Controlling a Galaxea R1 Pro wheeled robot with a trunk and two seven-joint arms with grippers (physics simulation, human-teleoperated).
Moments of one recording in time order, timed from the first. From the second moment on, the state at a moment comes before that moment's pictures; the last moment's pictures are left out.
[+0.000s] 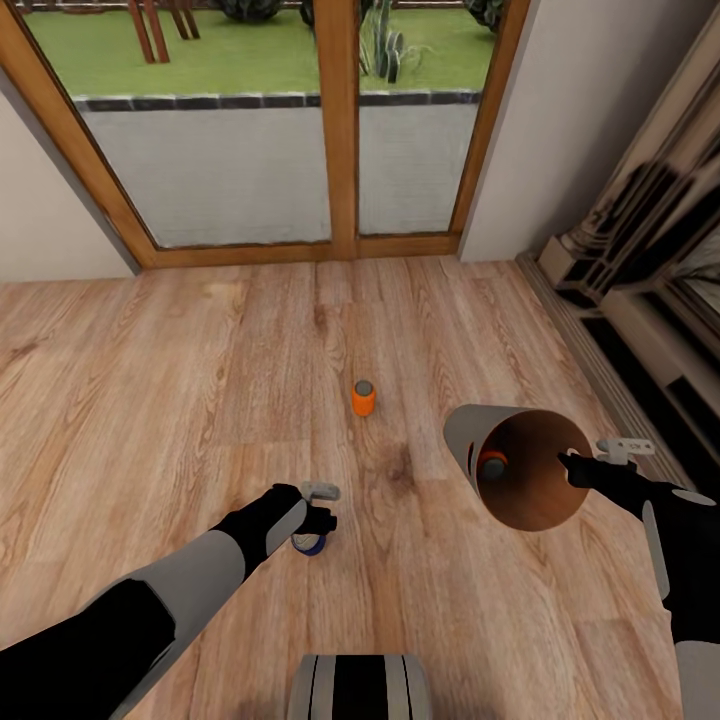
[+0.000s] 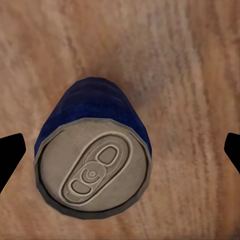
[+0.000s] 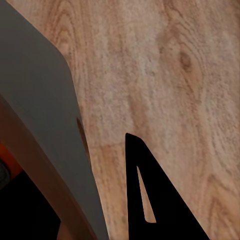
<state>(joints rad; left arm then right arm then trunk) -0.97 -0.11 -0.70 -0.31 0.71 0.56 0.17 -0.56 -0.22 -0.41 -1.31 0.13 0.59 0.47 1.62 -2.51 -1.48</state>
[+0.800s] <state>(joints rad) -0.97 -0.12 -0.70 -0.31 0.71 0.56 0.17 -0.56 -0.22 -0.38 -1.31 0.13 0.59 0.47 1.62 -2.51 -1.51</state>
